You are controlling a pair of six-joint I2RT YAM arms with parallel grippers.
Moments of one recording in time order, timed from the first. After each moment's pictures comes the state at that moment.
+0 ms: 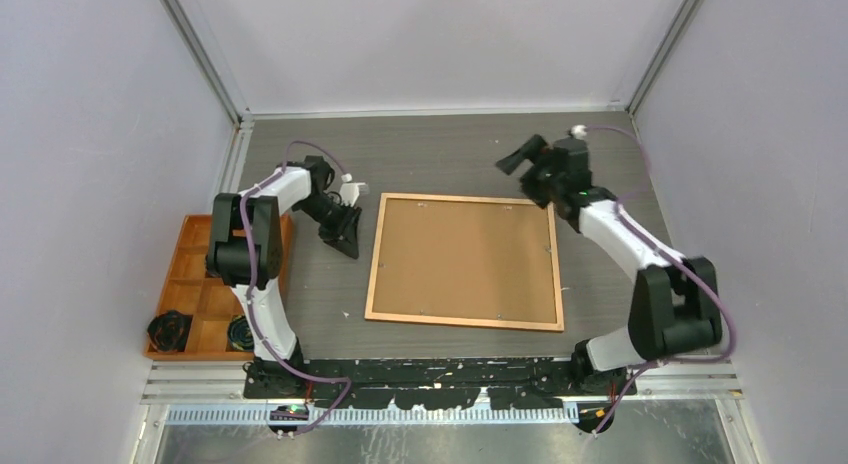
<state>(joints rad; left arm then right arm) -0.10 1.95 1.32 -0.98 0.60 0.35 0.28 1.53 1.00 -0.01 -0.16 0.91</state>
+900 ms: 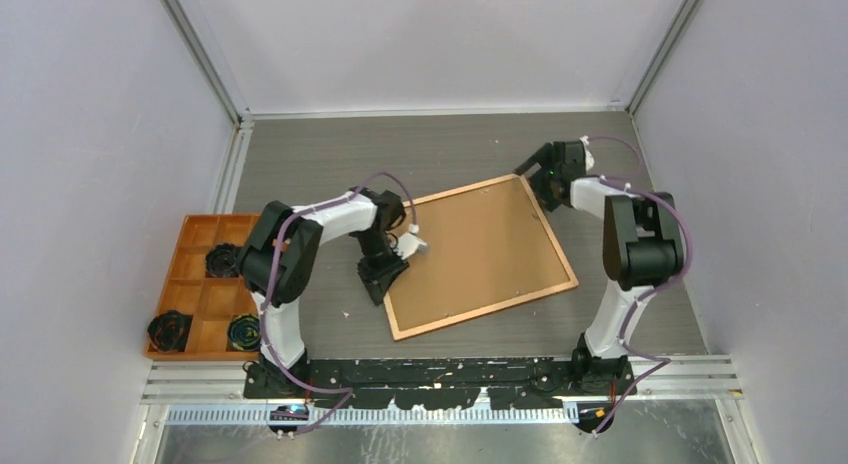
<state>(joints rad) -0.52 1.88 1.19 -1.03 0.40 0.42 0.05 1.83 1.05 0.00 -0.05 0.91</state>
